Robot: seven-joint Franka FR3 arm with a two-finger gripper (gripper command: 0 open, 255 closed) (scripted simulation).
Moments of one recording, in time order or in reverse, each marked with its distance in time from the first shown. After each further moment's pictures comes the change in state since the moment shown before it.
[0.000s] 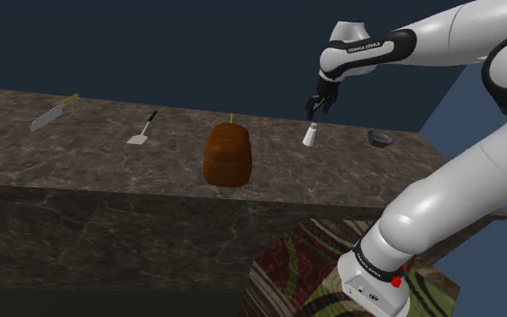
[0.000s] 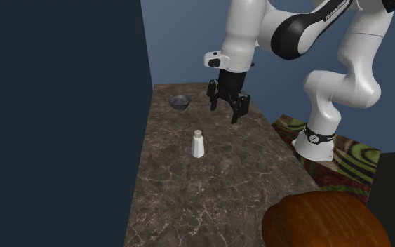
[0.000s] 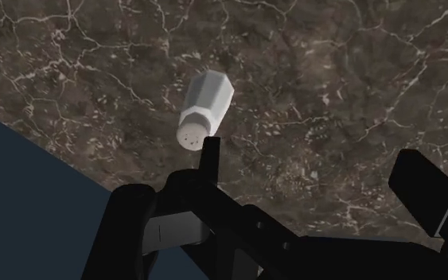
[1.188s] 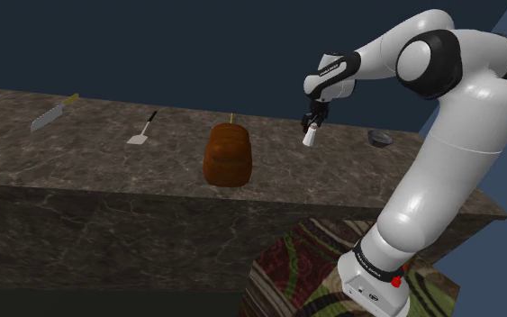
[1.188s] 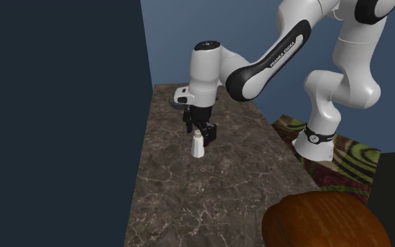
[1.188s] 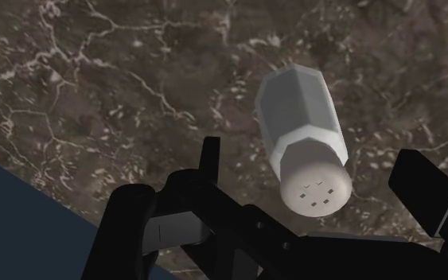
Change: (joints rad) arm -0.050 0.391 -0.071 0.124 0.148 0.218 -0.183
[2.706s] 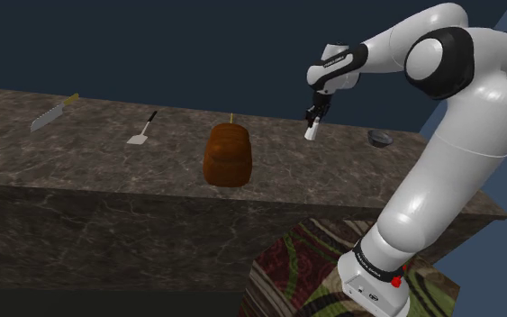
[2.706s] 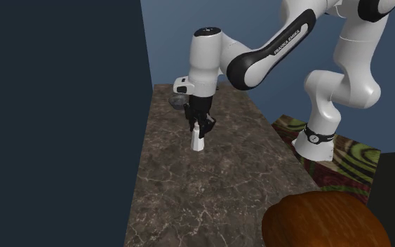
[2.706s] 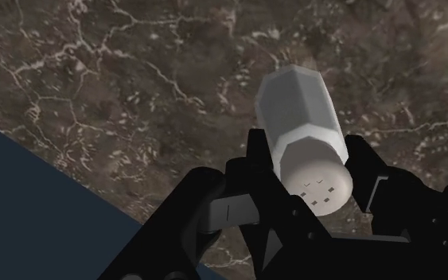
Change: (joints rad) arm 0.005 -0.048 -0.005 0.036 -0.022 -0.080 0.009
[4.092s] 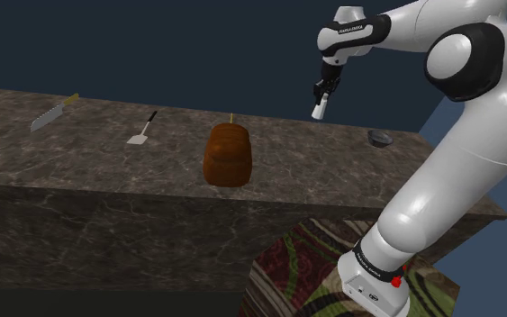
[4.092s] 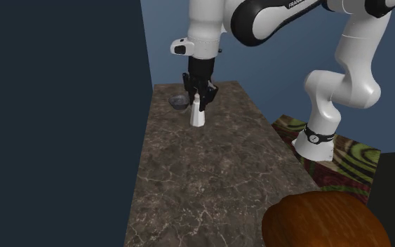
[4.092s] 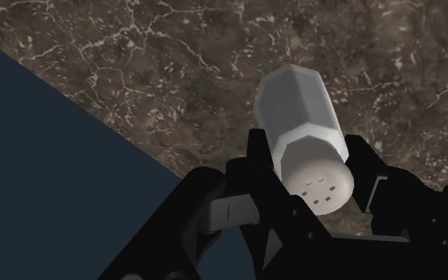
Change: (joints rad) arm 0.011 -0.100 0.002 0.184 -0.039 -0.276 0.013
